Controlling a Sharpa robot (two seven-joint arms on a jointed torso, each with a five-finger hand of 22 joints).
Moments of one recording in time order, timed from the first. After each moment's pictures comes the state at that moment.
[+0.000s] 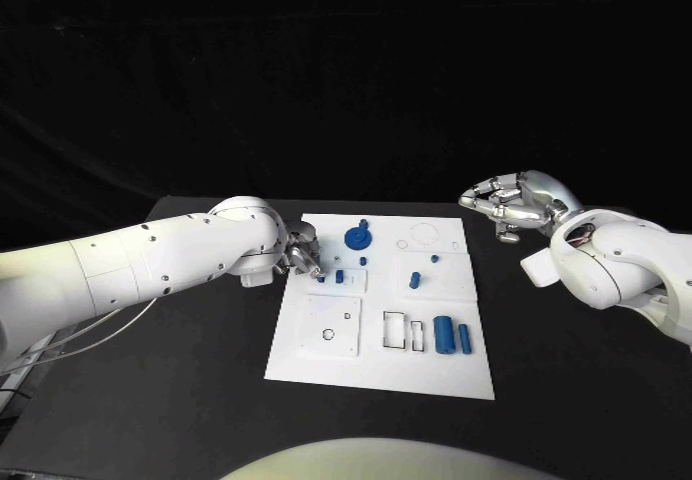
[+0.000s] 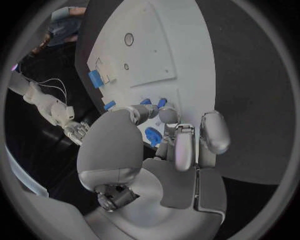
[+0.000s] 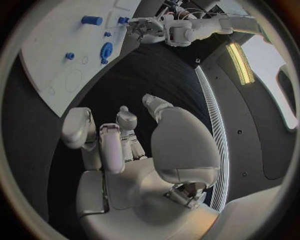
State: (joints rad) left arm 1.18 -0.76 -0.03 1.35 -1.13 0.18 -0.46; left_hand 1.19 -0.22 0.76 0.21 0.28 0.83 0.07 0.81 0.60 1.29 -0.02 1.06 0.69 1.47 -0.07 1.52 1.31 0.10 1.33 0.04 1.37 1.11; right arm 1.28 -0.84 -0.12 1.45 -0.56 -0.37 0.13; right_hand 1.15 -0.16 0.37 0.16 0.23 0.79 0.16 0.35 0.52 1.18 0.08 1.11 1.05 1.46 0.01 1.43 1.28 0.08 1.32 0.10 1.14 1.25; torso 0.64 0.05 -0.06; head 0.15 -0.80
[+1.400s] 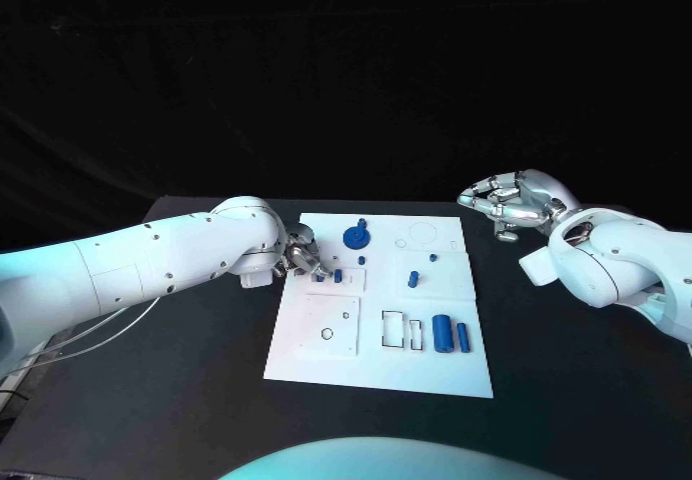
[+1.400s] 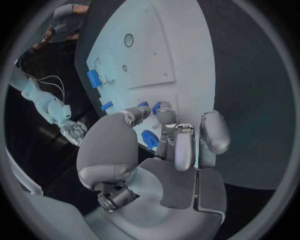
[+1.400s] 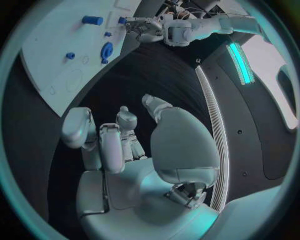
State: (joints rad) left arm 1.18 -0.74 -0.03 1.32 -1.10 0.20 -0.48; left_hand 1.01 -0.24 0.58 0.27 0.28 0.87 0.04 0.78 0.57 1.31 -0.03 1.06 0.72 1.47 -0.08 1.52 1.31 0.10 1.33 0.03 1.36 1.11; right arm 1.28 -0.84 -0.12 1.45 -0.56 -0.37 0.13; right_hand 1.15 -0.15 0.36 0.16 0.23 0.78 0.16 0.36 0.52 1.18 0.08 1.11 1.05 1.46 0.01 1.42 1.28 0.08 1.32 0.10 1.13 1.25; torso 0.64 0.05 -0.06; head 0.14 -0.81
